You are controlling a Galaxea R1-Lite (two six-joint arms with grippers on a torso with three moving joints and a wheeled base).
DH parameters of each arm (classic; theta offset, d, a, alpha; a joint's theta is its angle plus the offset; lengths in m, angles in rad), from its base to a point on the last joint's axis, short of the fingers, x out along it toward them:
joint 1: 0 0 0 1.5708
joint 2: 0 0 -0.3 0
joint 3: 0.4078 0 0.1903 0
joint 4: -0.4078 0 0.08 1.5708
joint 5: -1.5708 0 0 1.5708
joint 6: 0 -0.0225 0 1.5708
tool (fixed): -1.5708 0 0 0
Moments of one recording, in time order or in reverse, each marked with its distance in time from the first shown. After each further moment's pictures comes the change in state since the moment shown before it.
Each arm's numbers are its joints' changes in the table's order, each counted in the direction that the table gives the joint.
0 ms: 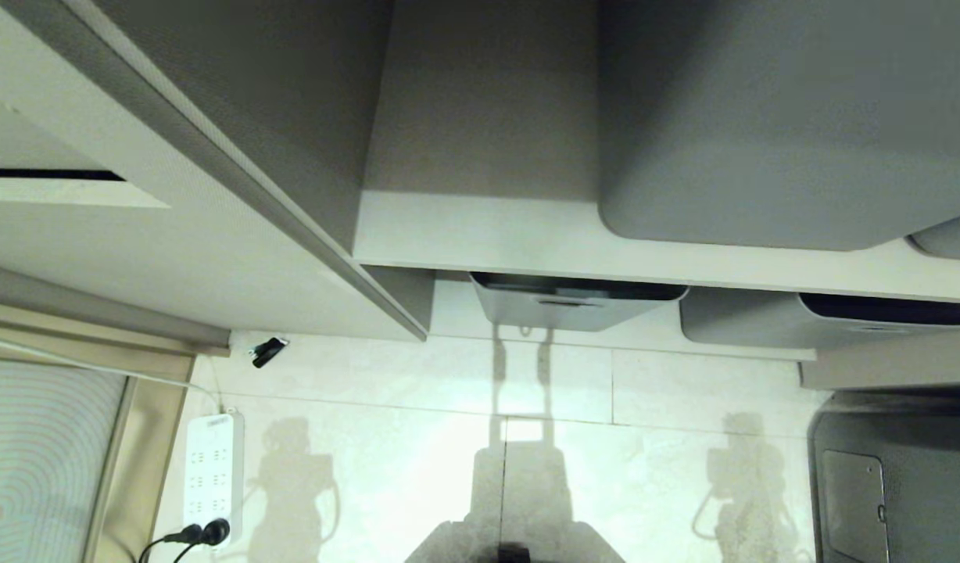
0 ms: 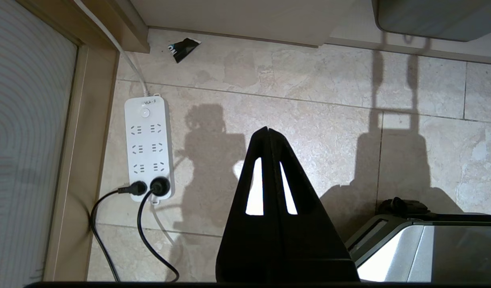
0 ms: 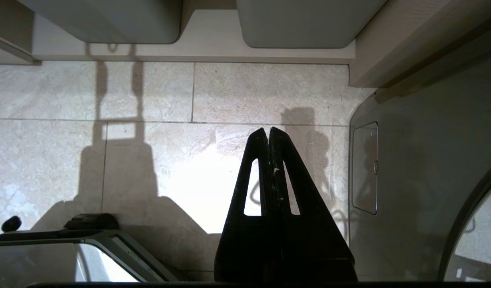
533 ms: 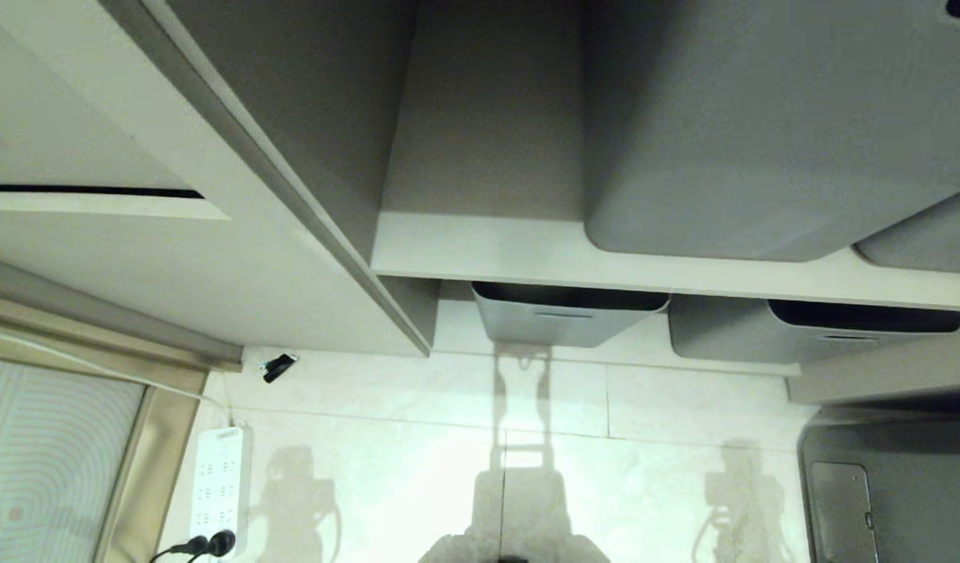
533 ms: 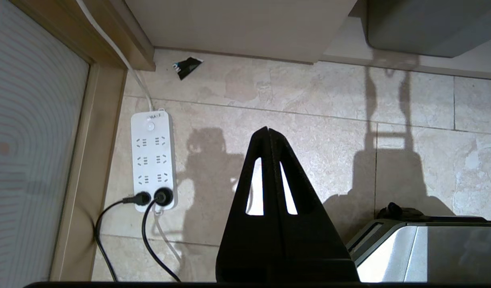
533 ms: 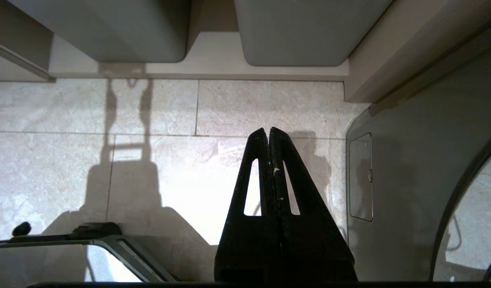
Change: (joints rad) left arm 0.000 0.000 0.000 -0.001 0.000 -0.008; right arm 0.000 0.000 0.000 0.000 0.001 0.000
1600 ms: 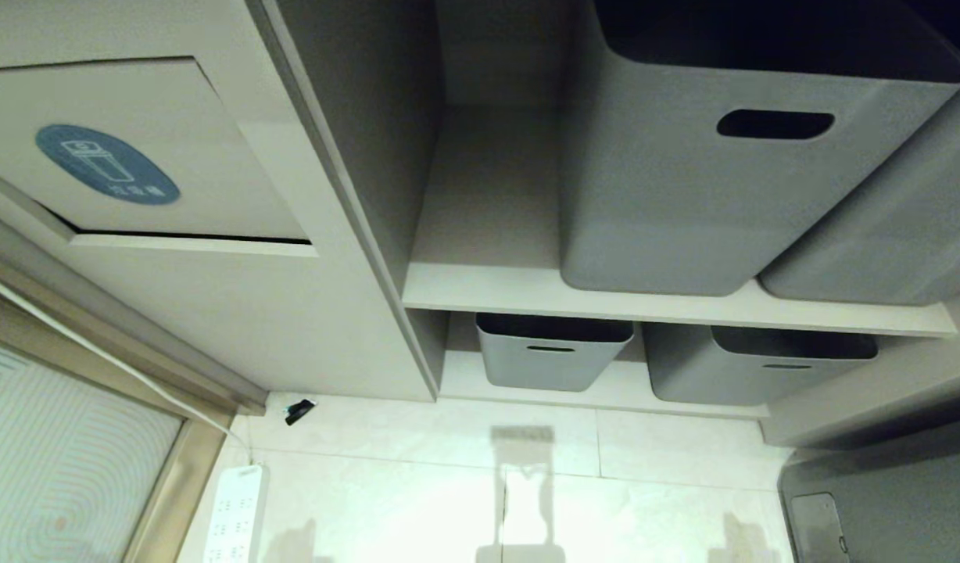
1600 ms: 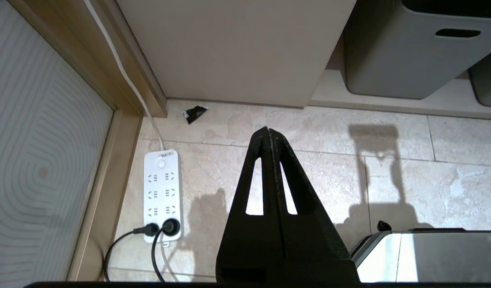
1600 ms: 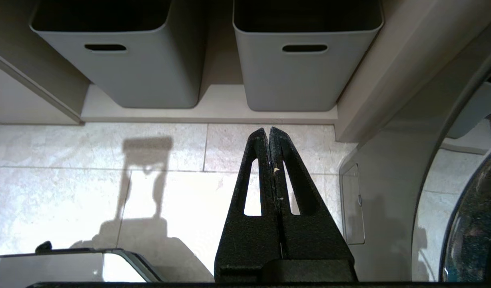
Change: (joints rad) left arm 0.000 0.000 0.000 -0.001 0.005 -0.026; right arm 0.000 0.000 0.000 0.000 0.000 0.000
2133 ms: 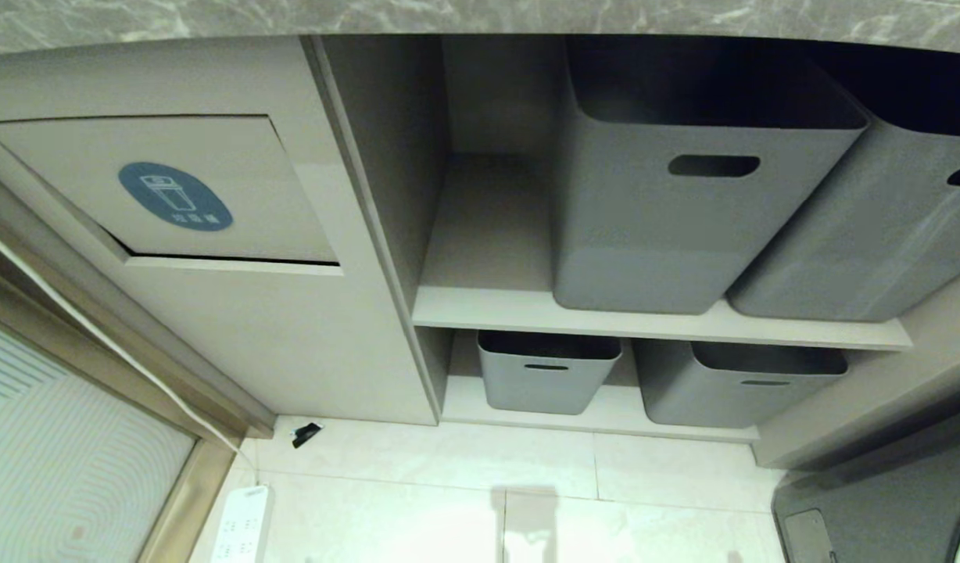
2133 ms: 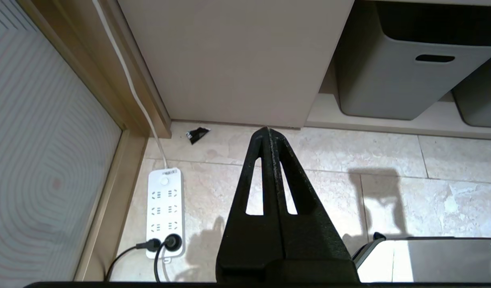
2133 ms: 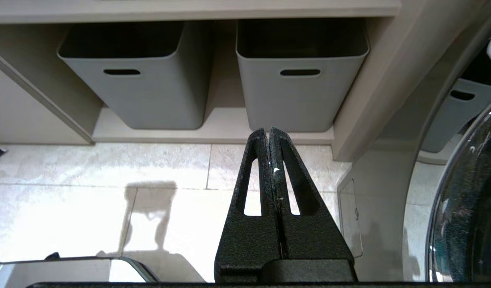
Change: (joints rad) left arm 0.000 0.000 0.000 -0.001 0.001 -0.003; right arm 0.000 0.000 0.000 0.000 0.000 0.000
